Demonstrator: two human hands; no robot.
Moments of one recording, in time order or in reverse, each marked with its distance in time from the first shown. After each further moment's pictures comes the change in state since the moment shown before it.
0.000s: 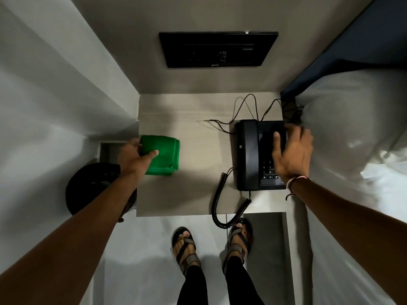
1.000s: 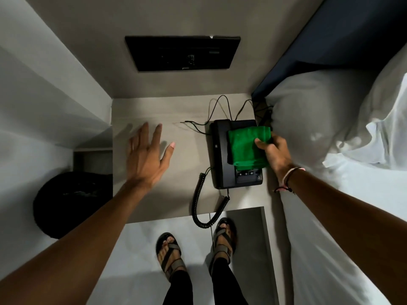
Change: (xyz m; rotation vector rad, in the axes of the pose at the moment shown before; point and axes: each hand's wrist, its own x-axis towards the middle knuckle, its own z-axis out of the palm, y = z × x) left_hand -0.039 0.034 0.052 0.648 -0.036 0.689; right_hand 0.010 0.018 -0.024 0.884 -0.329 0.528
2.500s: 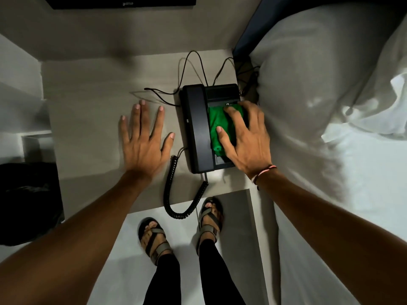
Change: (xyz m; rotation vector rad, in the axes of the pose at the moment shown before) left_hand 0.001 0.040 0.117 0.229 0.080 0.176; right_hand 0.013 0.068 -0.001 -1.053 0.239 -0.893
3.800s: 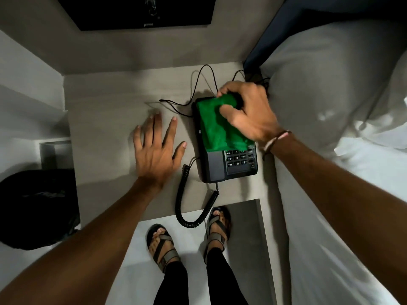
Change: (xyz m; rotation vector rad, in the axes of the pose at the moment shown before) left_hand 0.006 -0.006 -0.004 0.006 0.035 0.003; right_hand 0.094 -0.048 -0.057 0.492 -0.273 -0.014
